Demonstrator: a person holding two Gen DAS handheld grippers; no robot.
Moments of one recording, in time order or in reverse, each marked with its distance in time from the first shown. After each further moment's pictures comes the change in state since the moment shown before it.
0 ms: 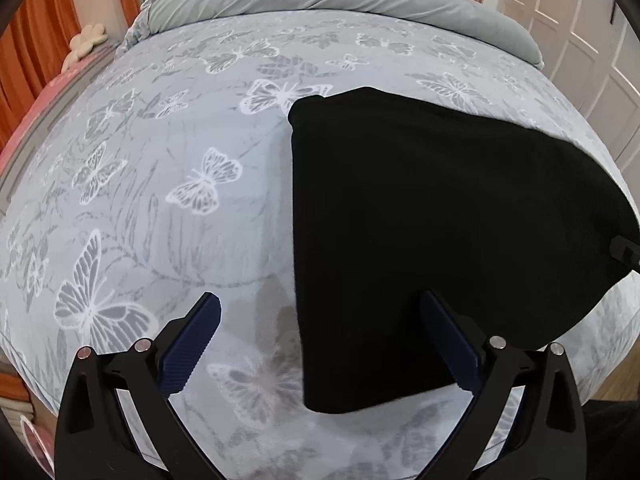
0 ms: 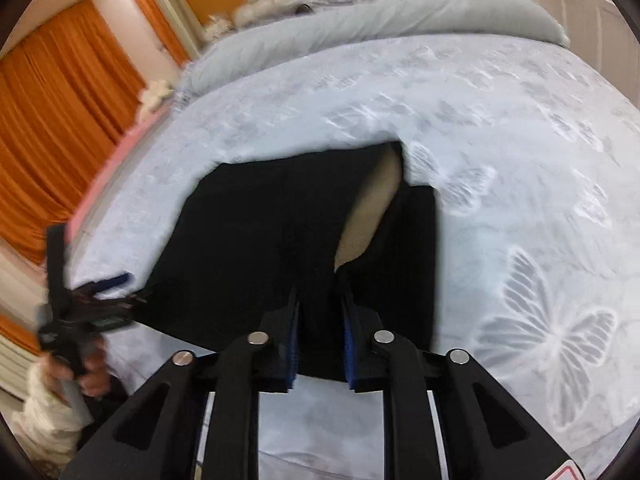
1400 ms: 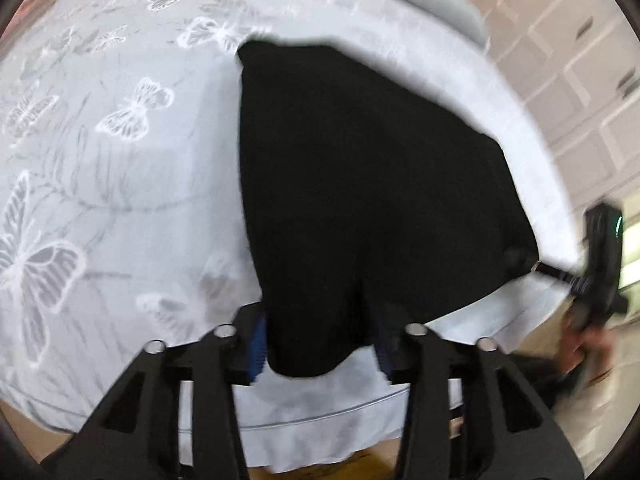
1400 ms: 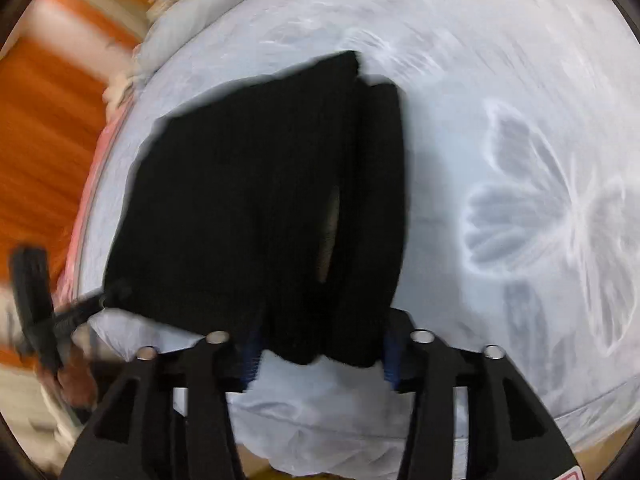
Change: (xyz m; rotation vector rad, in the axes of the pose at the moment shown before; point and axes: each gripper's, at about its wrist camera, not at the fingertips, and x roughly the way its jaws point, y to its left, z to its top) left arm -0.005 0.007 -0.021 -0.008 0.183 -0.322; right arm 0.029 -0.035 -0.034 0.246 0.190 0.105
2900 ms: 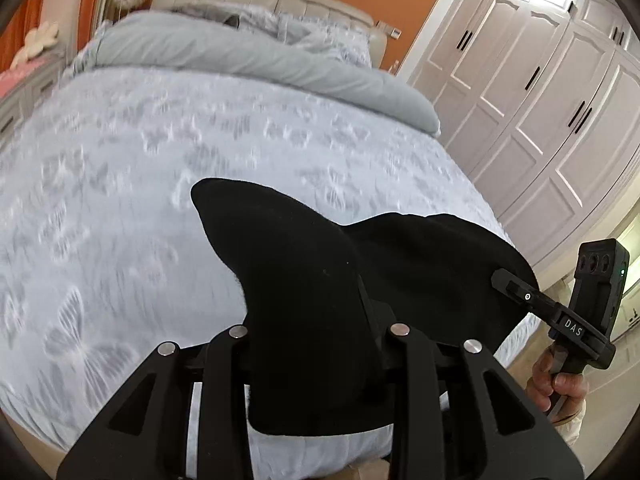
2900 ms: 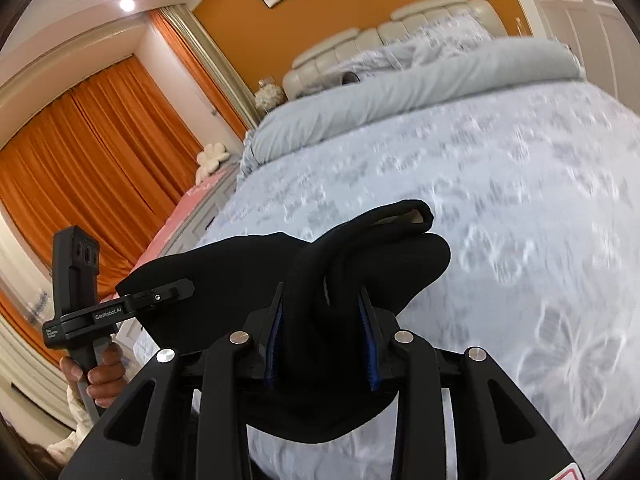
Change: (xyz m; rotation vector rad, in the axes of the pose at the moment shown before) left arm -0.157 -0.046 0.045 0.033 -0.357 -0.092; right arm -0.136 0.121 0.013 -0.261 -0.447 0.191
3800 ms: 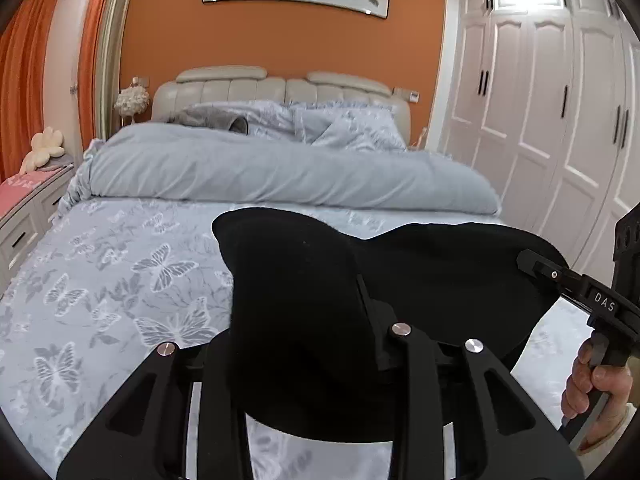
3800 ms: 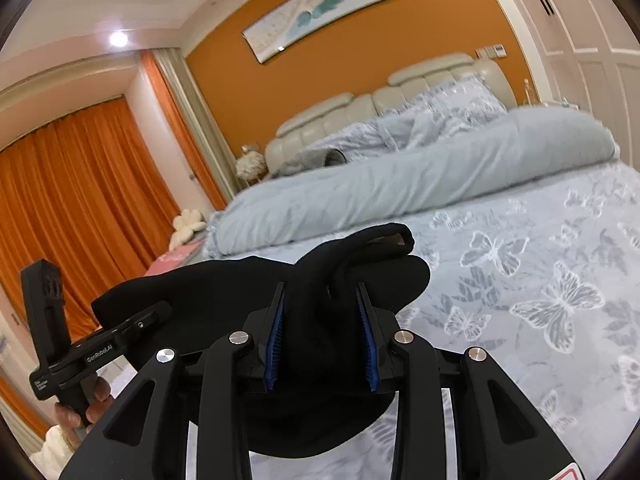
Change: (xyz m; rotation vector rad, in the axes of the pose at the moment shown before) left arm 0.184 0.041 0.220 0.170 -0.299 0.184; right arm 0.193 -0.089 0.208 -0.045 -0.233 -0.058
